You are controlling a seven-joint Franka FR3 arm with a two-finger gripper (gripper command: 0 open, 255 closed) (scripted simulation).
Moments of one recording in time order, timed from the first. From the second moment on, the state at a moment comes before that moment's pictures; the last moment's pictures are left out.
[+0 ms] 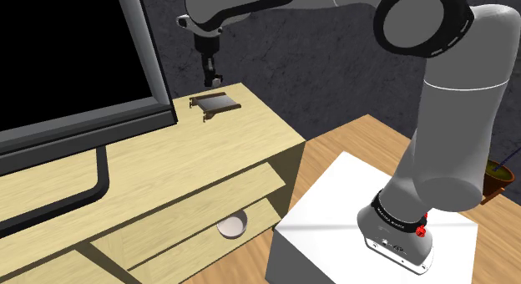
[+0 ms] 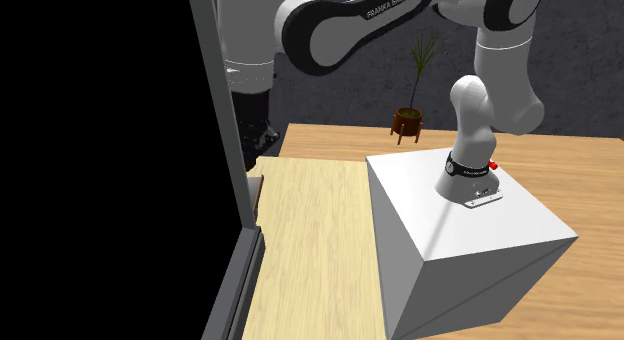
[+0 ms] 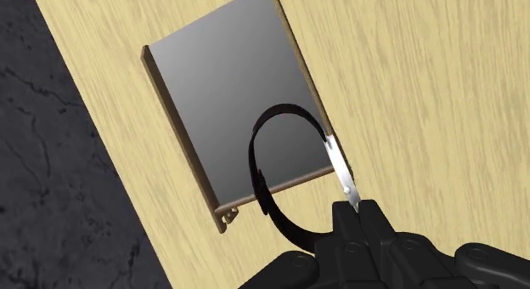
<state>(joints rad) 0.25 0.34 -0.05 -1.51 0.02 1.98 -0.88</state>
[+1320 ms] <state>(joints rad) 0.21 0.55 -0.06 -1.41 0.04 2.07 -0.94</state>
